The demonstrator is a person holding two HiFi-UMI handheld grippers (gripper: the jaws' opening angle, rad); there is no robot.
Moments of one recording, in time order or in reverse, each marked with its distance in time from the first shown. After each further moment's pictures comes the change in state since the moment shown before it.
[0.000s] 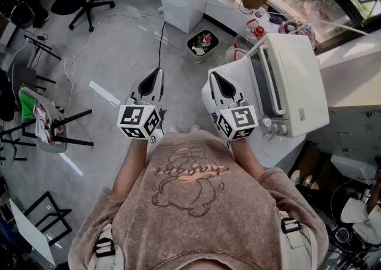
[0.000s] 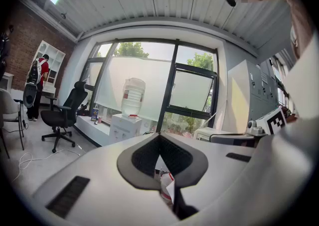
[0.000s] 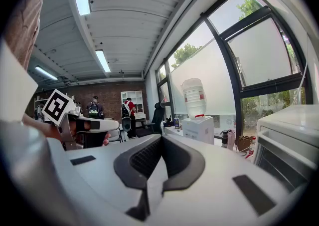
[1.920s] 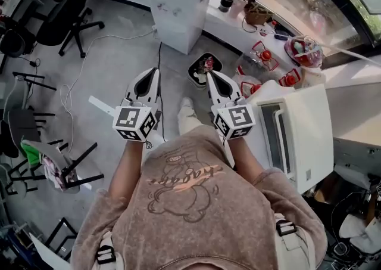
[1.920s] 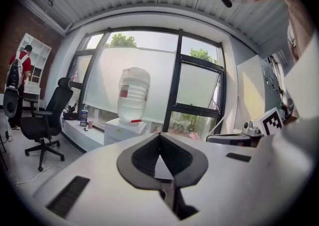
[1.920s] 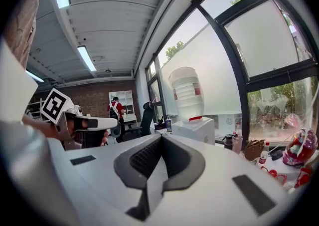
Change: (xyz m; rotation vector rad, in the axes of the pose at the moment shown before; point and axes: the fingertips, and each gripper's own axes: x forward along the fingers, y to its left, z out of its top) left arm 0.238 0.149 0.054 0.049 0.035 -0.085; right arm 0.251 -0.122 0.030 0.050 -0.002 -0.062
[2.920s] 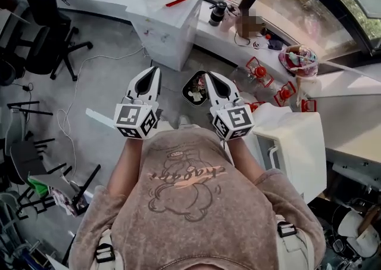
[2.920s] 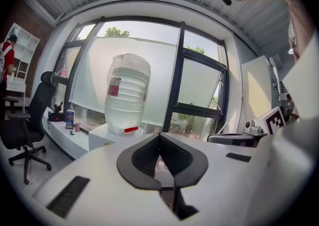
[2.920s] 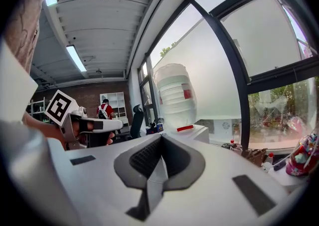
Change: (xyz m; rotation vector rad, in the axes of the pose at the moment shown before) left arm 0.165 0.056 0.049 0.005 0.032 -0.088; right arm 0.119 -0.095 0.052 0.024 -0.016 -0.053
